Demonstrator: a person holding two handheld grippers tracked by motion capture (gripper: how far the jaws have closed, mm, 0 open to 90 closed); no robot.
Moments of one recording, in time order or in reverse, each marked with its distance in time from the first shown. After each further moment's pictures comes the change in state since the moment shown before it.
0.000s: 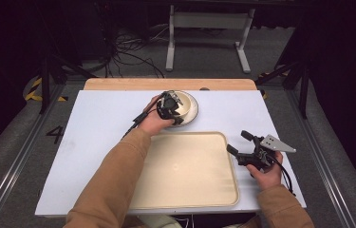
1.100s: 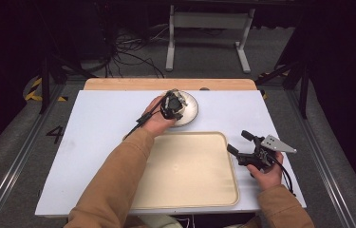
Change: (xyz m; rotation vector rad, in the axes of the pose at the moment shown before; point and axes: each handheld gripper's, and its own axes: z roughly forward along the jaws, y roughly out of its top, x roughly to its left) left arm -0.017 0.014 -0.010 0.043 0.166 0.094; right arm 0.000 0.000 -0.001 -0.011 0.000 0.003
